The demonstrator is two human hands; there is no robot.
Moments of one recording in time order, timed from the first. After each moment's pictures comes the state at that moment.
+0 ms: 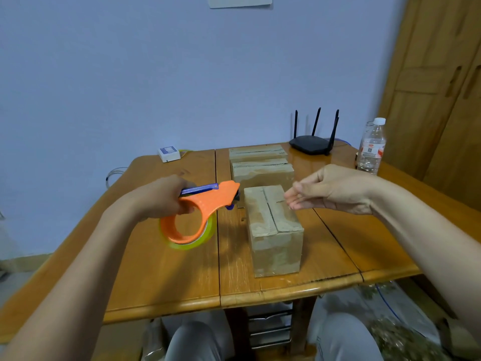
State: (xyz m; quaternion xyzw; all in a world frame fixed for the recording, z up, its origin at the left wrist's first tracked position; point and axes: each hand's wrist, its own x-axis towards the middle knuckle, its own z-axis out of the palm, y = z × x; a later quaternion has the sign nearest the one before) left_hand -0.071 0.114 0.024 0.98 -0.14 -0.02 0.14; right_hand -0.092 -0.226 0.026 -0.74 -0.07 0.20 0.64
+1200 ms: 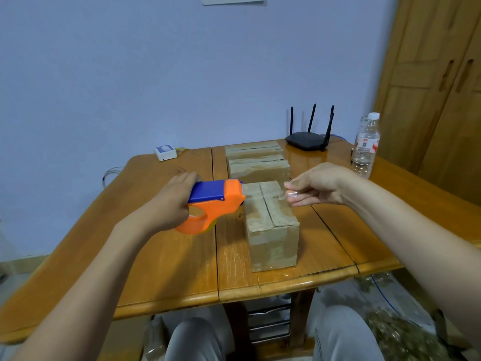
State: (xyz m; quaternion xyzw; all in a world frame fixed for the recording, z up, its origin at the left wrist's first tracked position) left_hand -0.071 0.099 -0.008 0.96 -0.21 0.10 0.14; right_hand -0.061 -0.220 0.008 -0.75 0.08 0.15 0.64
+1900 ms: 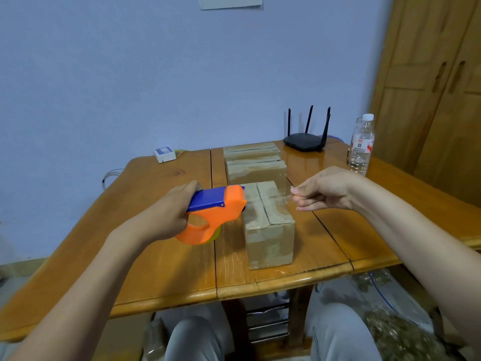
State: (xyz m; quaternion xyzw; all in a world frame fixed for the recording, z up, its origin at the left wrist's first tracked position) left_hand -0.094 0.098 -0.010 0.96 -0.22 0.06 0.16; right_hand -0.084 -0.236 0.004 -0.74 0.07 0.14 0.65
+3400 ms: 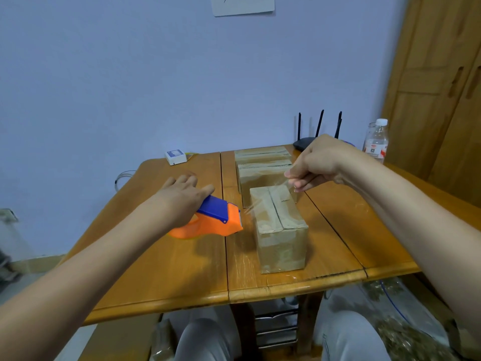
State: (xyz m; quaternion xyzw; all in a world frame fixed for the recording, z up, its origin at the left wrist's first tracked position) left_hand -0.090 0.093 0.016 0.96 -0.14 0.07 -0.24; right_hand -0.094 -0.189 0.071 -0.85 0.01 0.05 0.52
